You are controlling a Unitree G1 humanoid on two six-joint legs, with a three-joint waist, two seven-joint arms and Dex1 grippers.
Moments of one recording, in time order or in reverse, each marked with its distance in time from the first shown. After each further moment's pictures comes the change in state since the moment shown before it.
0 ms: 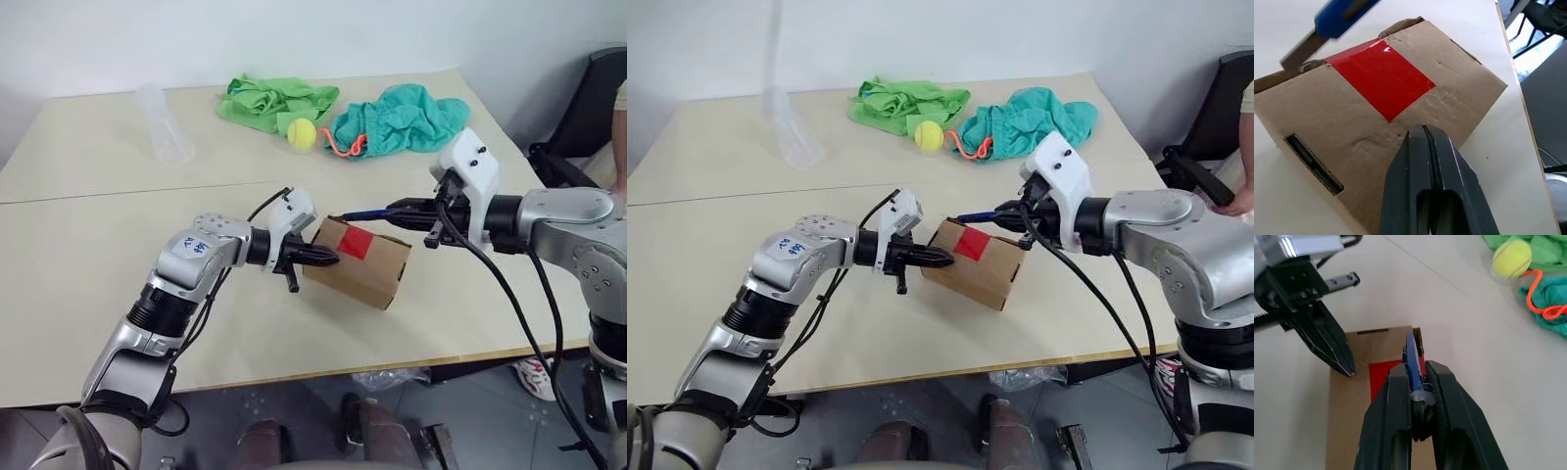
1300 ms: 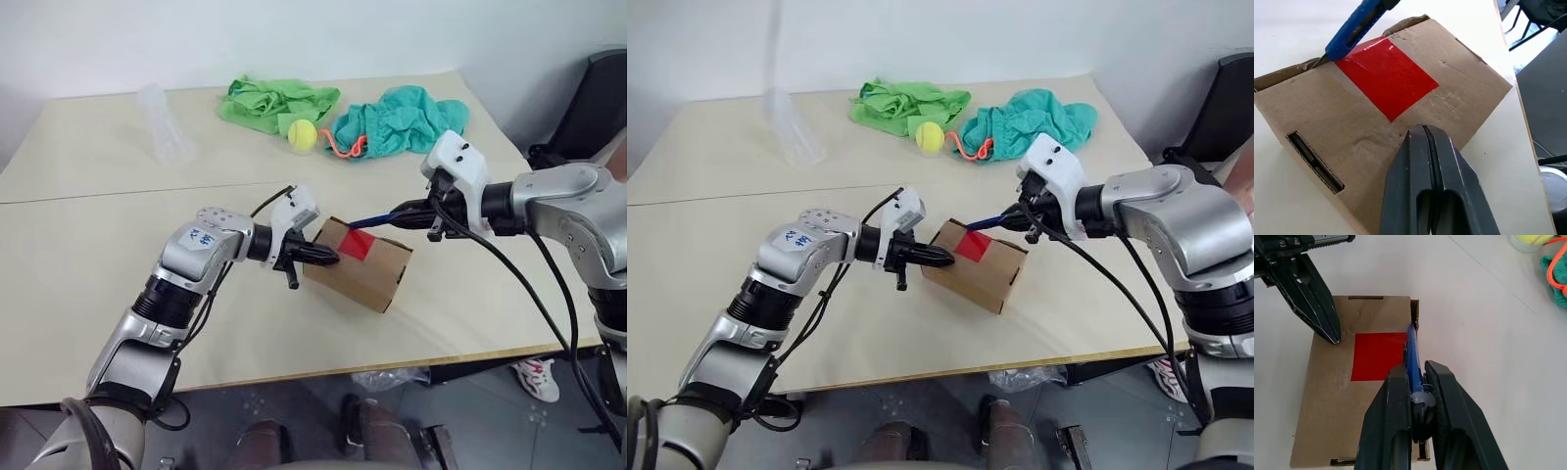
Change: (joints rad) left arm -0.047 -0.018 -0.011 0.063 0.043 0.023 -0.039; right arm -0.153 -0.080 0.206 0.215 -0.134 -0.067 0.223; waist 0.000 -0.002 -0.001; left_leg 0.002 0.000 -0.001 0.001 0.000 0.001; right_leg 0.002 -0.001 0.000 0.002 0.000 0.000
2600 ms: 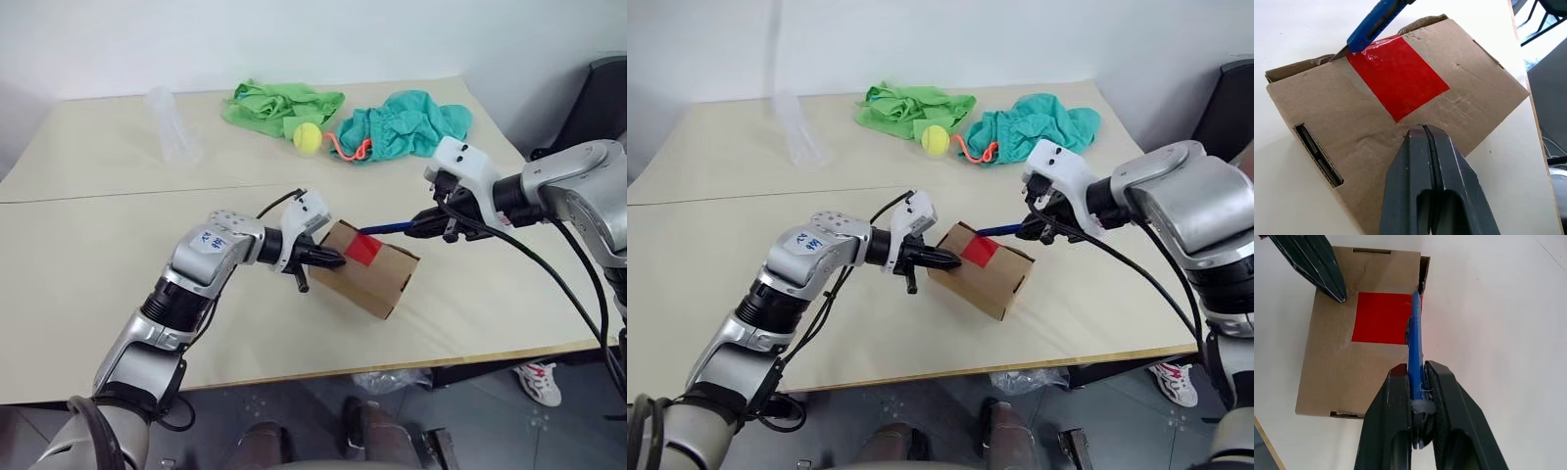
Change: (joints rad) left arm 0.000 -0.029 -0.035 -0.040 0.017 0.048 0.078; right arm -0.145 -0.114 0.176 0.038 -0.090 0.134 0.195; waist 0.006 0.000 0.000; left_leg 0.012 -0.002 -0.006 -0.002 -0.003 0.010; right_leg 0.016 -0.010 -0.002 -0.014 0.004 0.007
